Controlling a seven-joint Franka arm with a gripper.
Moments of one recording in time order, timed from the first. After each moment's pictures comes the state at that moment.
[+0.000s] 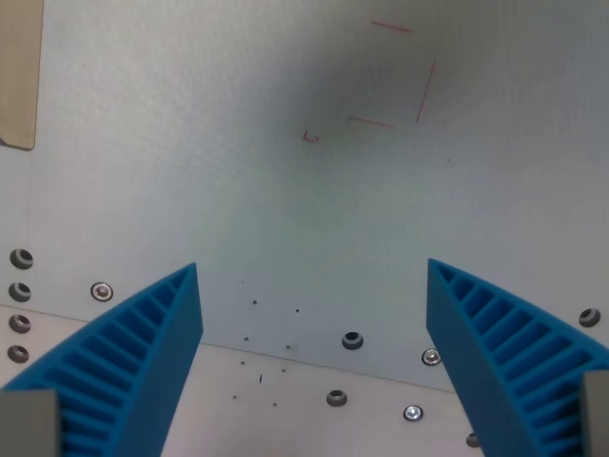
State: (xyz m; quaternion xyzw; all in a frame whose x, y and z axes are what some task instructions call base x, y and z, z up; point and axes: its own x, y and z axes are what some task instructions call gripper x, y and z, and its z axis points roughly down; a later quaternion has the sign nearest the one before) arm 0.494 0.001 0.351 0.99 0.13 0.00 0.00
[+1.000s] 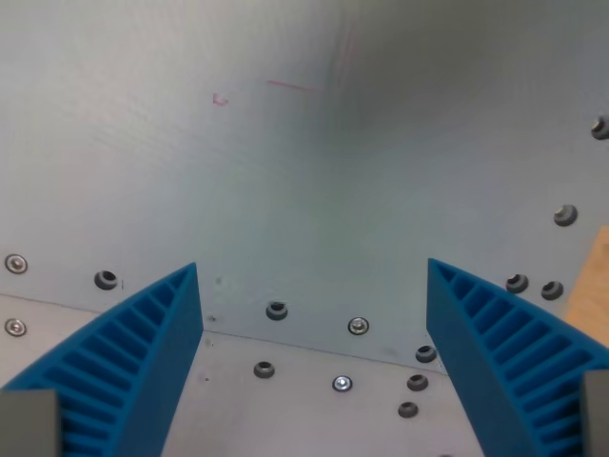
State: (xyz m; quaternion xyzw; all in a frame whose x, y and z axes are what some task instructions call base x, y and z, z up) arm 0.486 -0.072 0.349 0.99 0.12 -0.01 0.00
